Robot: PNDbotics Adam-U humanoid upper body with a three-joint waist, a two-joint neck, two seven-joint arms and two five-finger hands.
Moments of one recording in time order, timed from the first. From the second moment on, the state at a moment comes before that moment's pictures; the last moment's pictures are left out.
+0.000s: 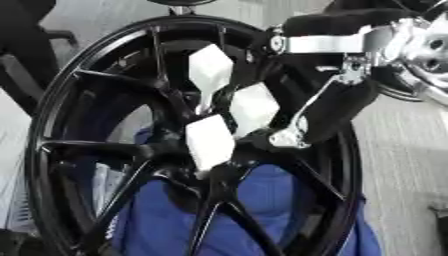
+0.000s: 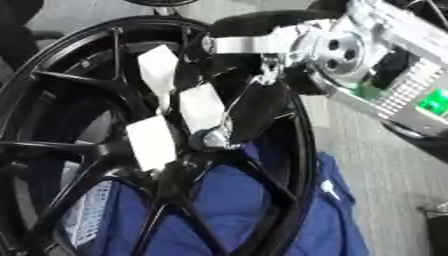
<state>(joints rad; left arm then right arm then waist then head) -0.27 0.38 0.12 -1.98 0.18 0.16 0.23 -1.15 -0.86 0.73 -1.99 0.08 0.62 0.60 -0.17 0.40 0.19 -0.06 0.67</state>
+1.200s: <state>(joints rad) -0.27 0.37 0.11 -1.98 0.18 0.16 0.23 -1.13 -0.85 0.73 -1.93 0.12 0.60 0.62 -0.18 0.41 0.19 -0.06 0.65</state>
